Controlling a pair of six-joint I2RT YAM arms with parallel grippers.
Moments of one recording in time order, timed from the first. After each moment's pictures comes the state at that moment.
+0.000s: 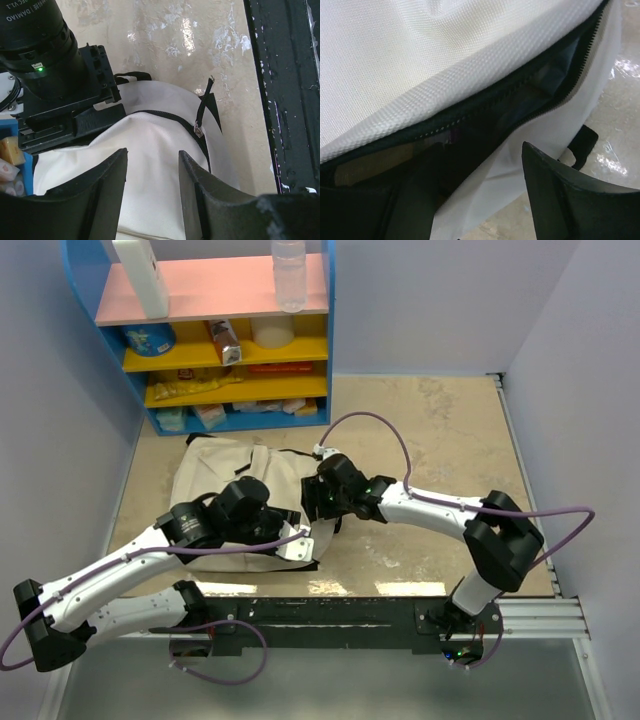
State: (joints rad) left arm -0.94 0.94 0.92 -0.74 0.29 0.84; right arm 0.88 1.63 1.03 -0.21 -0.01 0.60
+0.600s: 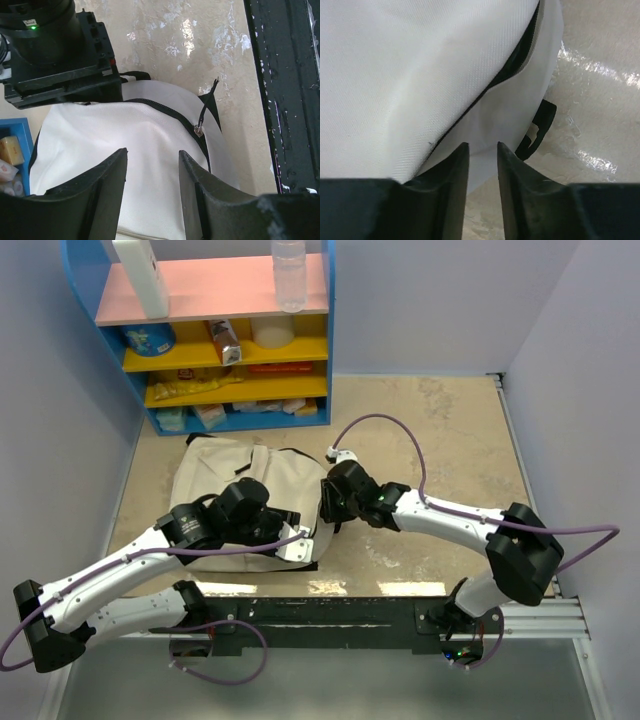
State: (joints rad) left arm -0.94 0.93 0.90 -0.73 0.29 0.84; right arm 0.90 1.50 0.96 -0.27 0.13 0.61
